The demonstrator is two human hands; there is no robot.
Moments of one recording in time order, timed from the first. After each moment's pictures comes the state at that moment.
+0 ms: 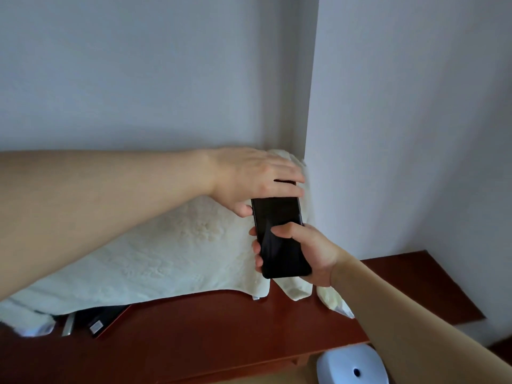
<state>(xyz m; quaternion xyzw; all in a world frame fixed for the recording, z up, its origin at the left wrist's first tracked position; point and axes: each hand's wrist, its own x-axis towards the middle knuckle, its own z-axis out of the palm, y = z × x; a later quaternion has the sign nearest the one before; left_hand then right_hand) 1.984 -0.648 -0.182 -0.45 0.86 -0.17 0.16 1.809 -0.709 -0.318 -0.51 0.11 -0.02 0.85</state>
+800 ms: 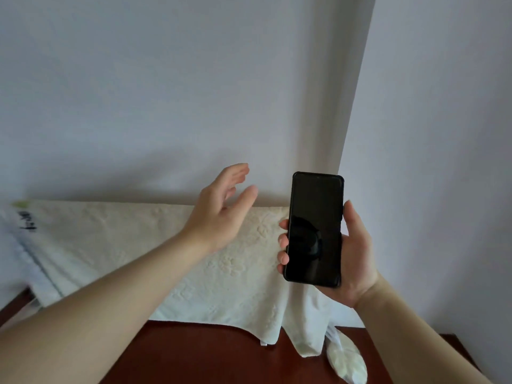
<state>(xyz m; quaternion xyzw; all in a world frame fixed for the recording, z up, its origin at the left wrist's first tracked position) 1.978 -0.559 -0.184 -0.69 0.44 -0.01 -0.58 1.811 -0.724 -0.228 -0.34 -0.08 0.00 0.94</state>
